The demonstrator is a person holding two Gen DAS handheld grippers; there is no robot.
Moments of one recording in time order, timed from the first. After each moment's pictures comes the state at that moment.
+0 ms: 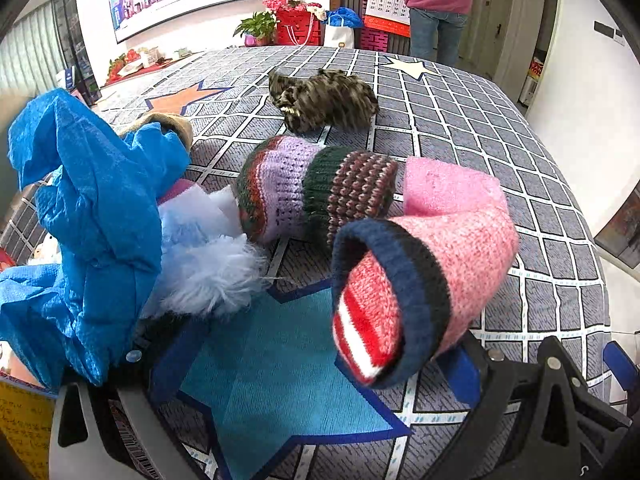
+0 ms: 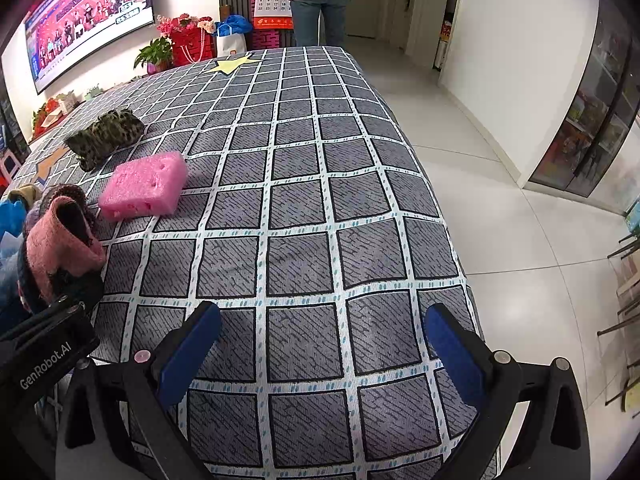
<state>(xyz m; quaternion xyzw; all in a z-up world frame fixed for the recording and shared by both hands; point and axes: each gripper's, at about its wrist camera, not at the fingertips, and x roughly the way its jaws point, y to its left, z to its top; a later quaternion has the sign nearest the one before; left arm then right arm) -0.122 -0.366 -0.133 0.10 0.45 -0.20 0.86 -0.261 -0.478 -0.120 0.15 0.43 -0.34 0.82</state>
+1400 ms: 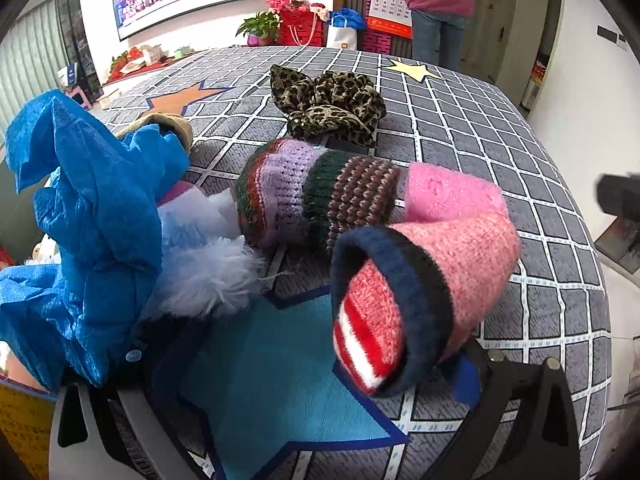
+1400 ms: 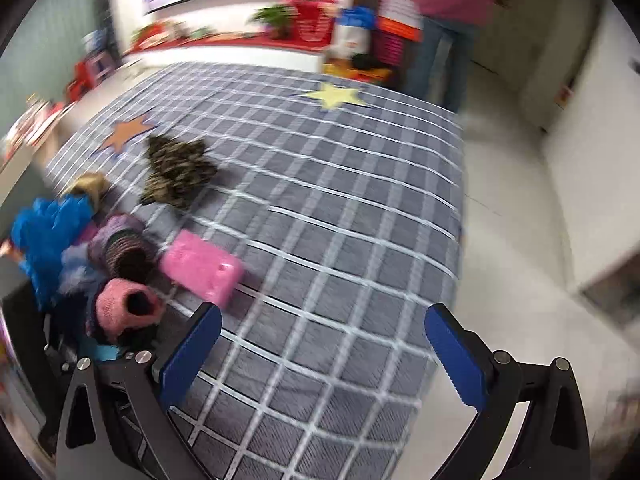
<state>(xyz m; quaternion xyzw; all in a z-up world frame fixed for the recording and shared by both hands) -0.121 -0.370 -0.129 0.10 0.45 -0.20 0.86 -0.173 -0.525 -0.042 0.02 0.49 -0.12 0.86</state>
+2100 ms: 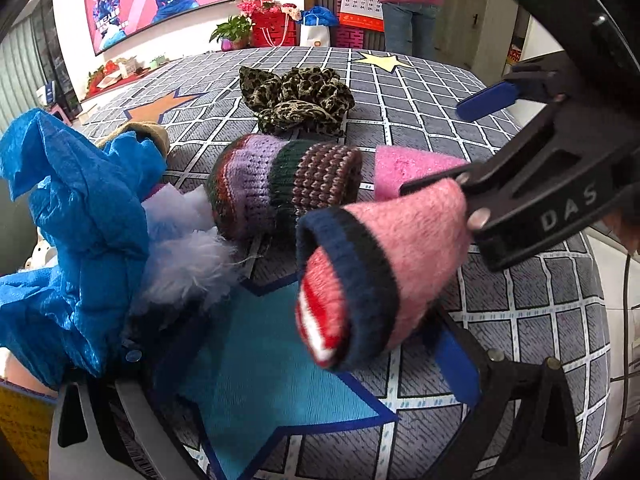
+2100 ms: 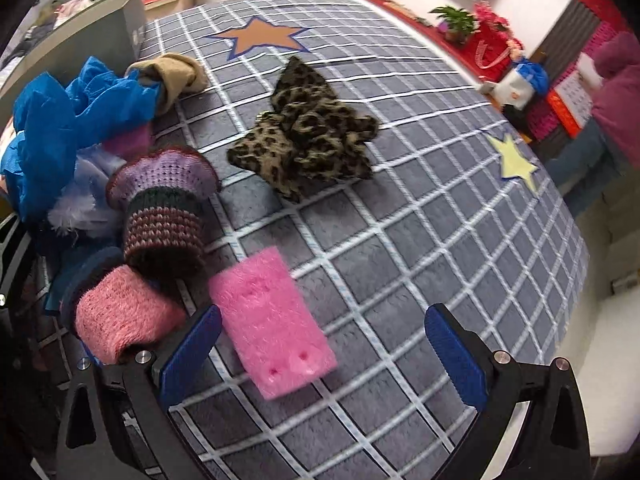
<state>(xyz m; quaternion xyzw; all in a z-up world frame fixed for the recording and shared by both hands) -0.127 -0.371 -0.136 0.12 0.45 -0.24 0.85 -0.087 -0.466 -0.101 -0.18 0.54 0.10 0.82</state>
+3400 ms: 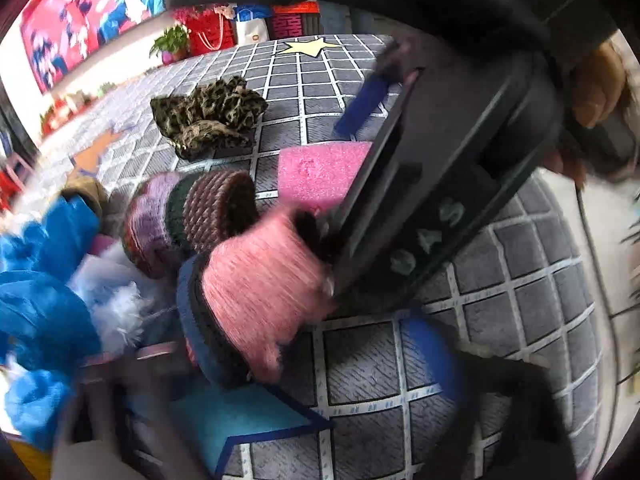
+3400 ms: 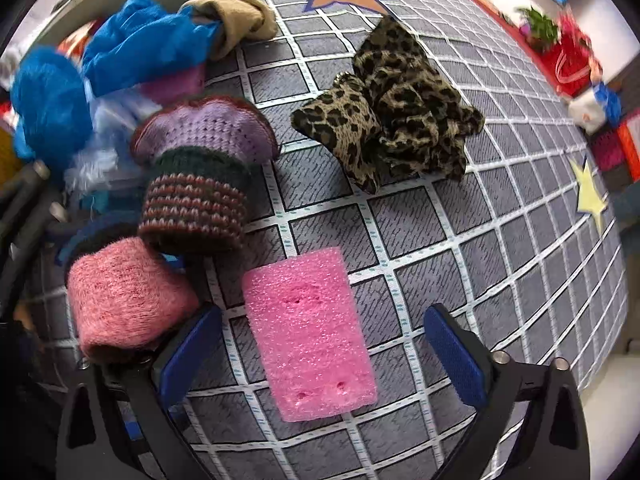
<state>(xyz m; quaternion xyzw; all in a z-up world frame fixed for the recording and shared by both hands) -0.119 -0.401 -0.130 0.16 0.45 -0.33 0.82 -0.078 -0.443 -0.125 -0.21 0.60 0.21 0.75</state>
